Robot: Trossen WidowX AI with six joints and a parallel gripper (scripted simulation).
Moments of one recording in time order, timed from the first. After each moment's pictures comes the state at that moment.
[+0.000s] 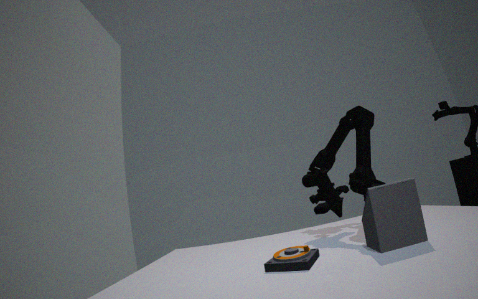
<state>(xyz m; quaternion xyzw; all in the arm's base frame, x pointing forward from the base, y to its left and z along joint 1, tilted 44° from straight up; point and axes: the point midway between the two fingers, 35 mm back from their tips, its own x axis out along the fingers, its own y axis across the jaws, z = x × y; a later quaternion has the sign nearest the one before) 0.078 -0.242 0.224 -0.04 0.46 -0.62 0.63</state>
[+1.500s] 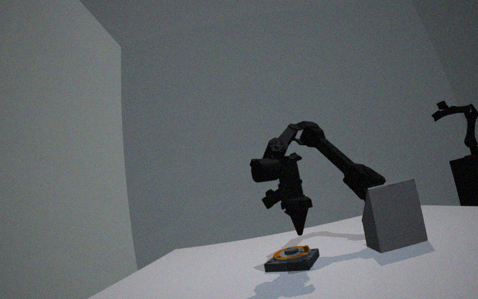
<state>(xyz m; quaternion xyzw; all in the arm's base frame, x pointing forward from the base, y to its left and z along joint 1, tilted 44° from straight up) 0.252 0.057 -0.012 -0.31 0.64 -0.21 0.68</state>
